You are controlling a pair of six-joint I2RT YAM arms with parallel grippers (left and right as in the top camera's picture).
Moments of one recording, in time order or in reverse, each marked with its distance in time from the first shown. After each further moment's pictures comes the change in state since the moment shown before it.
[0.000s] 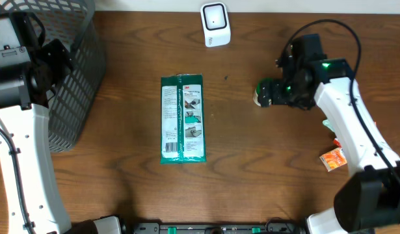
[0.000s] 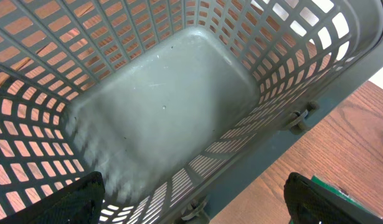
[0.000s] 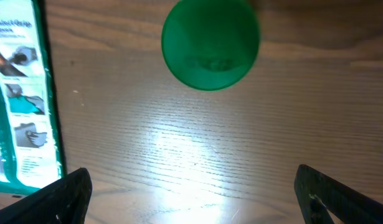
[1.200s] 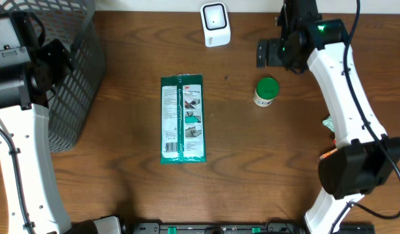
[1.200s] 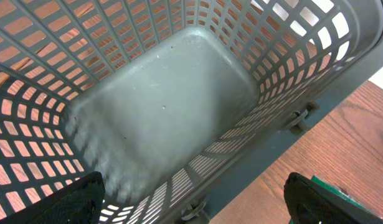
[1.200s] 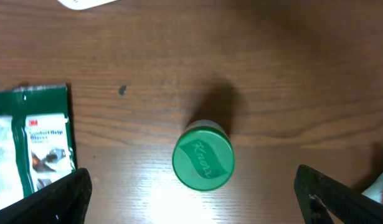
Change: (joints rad) left arm 0.000 0.000 0.000 0.000 0.000 0.000; right arm 0.024 0.240 0.499 -0.100 0.137 0.093
